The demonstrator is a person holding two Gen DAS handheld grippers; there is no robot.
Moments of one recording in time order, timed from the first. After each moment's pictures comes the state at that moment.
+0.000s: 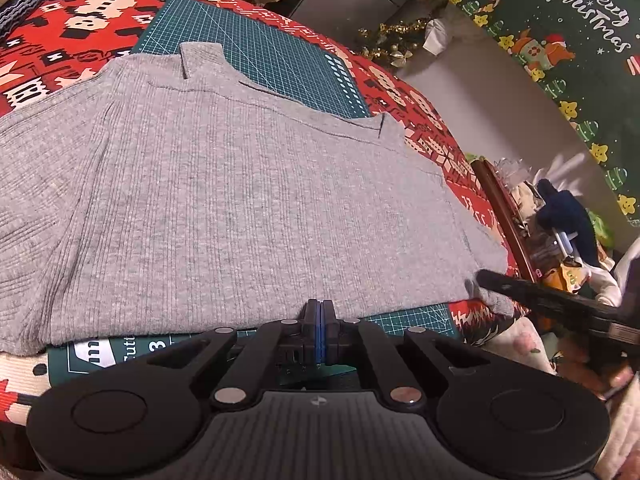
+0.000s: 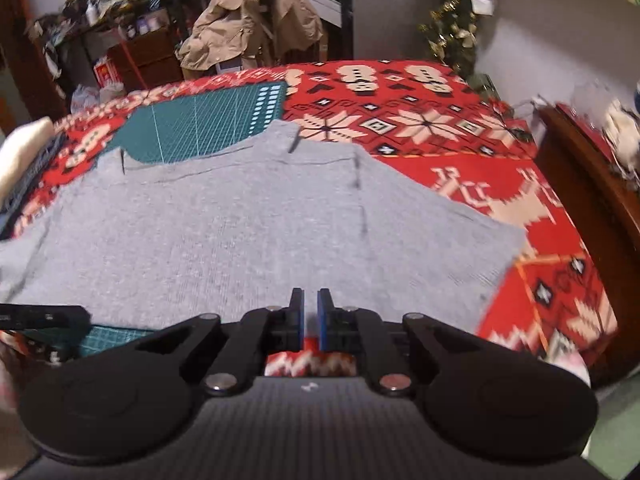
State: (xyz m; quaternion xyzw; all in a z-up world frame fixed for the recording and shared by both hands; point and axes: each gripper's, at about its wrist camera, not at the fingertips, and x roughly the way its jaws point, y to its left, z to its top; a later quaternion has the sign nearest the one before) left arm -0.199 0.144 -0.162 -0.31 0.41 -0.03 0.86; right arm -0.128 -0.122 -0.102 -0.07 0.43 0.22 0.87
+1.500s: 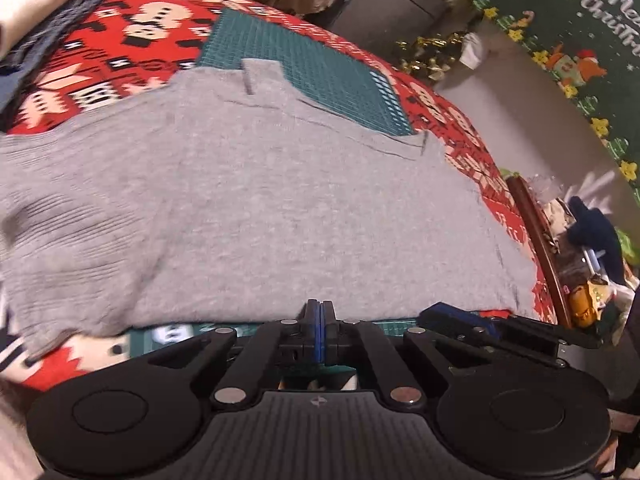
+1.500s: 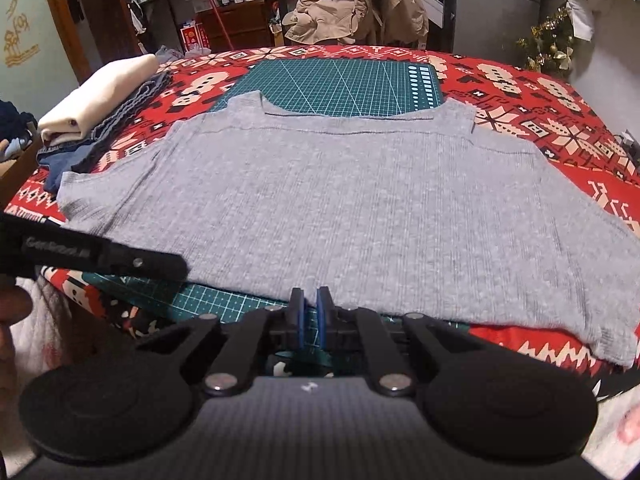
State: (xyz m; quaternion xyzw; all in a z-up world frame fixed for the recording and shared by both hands) left arm -0.221 0.163 -0.152 -0.31 0.42 0.04 0.85; right arm -0.186 -0.029 -0.125 -0.10 0.42 0.34 0.83
